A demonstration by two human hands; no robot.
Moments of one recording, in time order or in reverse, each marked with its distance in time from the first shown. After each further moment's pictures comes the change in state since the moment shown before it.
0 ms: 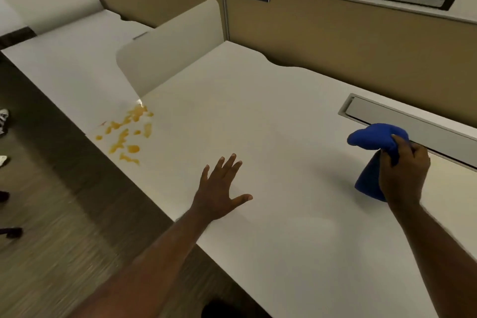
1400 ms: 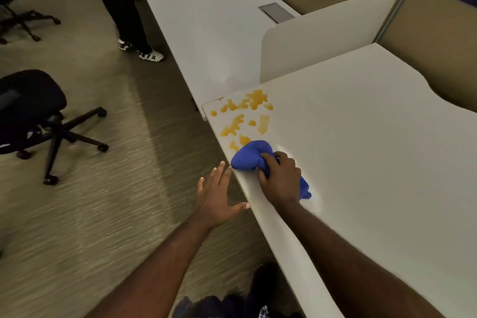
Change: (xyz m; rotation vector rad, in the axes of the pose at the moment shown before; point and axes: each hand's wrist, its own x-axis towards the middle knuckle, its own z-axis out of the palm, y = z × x) left_hand -0.092 -0.253 -0.035 -0.143 0.050 -0.631; right_hand -0.188 -0.390 0.313 0.028 -0.748 -0.600
